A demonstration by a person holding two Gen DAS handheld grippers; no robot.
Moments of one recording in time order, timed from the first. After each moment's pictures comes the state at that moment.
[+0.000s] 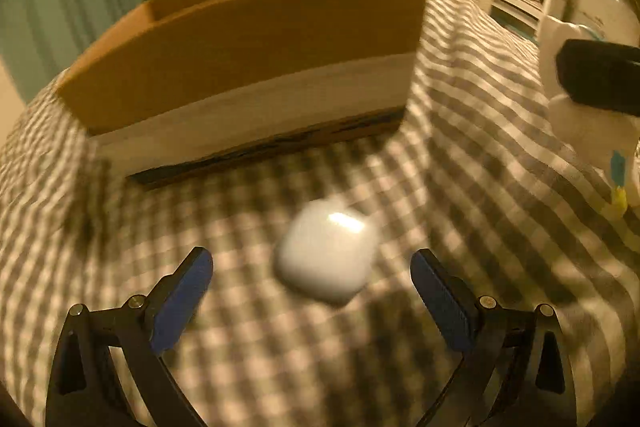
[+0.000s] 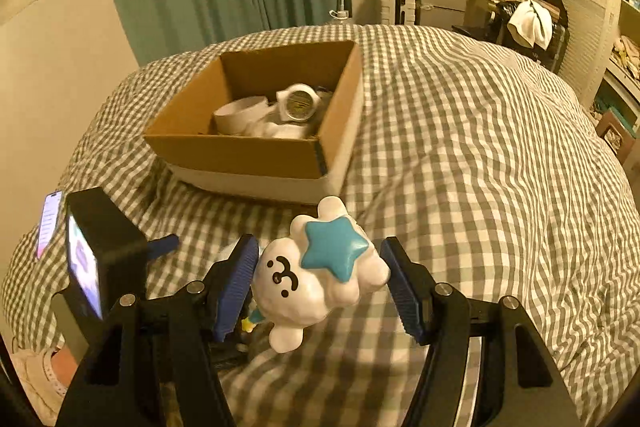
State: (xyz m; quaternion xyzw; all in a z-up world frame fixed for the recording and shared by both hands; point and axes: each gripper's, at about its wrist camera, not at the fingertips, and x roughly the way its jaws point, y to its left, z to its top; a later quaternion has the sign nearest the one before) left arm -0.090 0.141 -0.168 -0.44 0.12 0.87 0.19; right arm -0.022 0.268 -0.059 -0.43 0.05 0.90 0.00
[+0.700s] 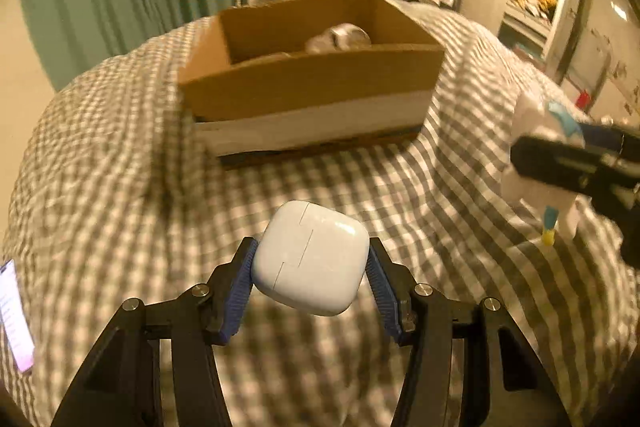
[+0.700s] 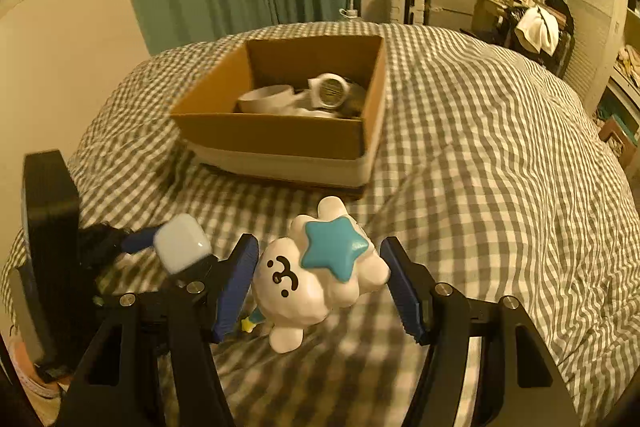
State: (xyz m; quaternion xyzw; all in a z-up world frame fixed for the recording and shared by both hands) left arm -0.049 0.057 -0.100 -0.44 0.09 0.88 0.16; right arm 0.000 0.227 -0.057 -0.43 0.03 0.90 -0.01
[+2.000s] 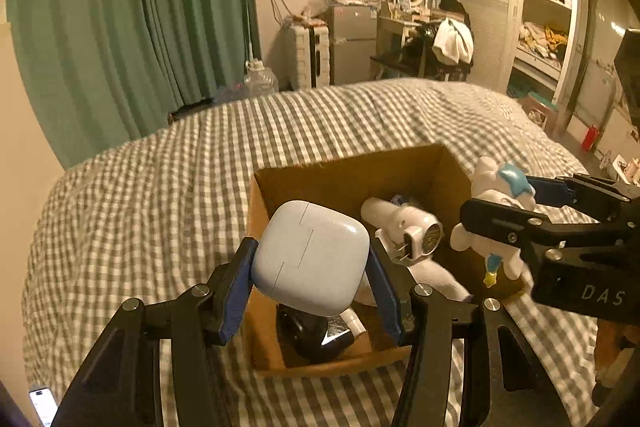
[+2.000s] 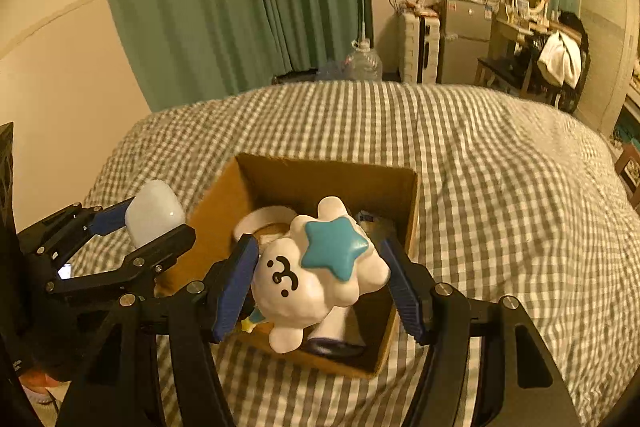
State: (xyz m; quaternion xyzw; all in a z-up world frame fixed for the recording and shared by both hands) left arm -0.224 0.075 -0.028 -0.37 0.09 0.91 0.16; right arm -0.173 0.248 -0.015 -0.39 0.05 0.92 -0.03
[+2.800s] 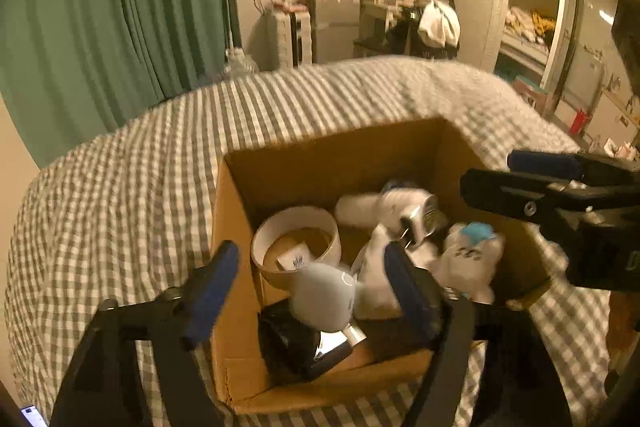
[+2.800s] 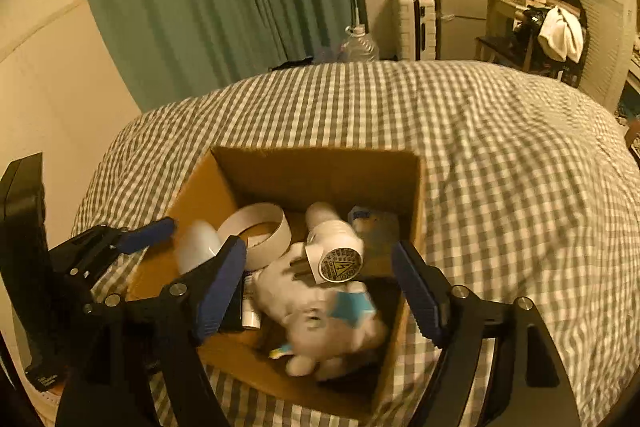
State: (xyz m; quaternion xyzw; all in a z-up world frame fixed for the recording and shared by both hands) left arm -0.231 0.086 -0.055 -0.38 0.09 0.90 0.19; right arm -0.189 0.261 -0.034 -0.40 0.08 0.91 -0.03
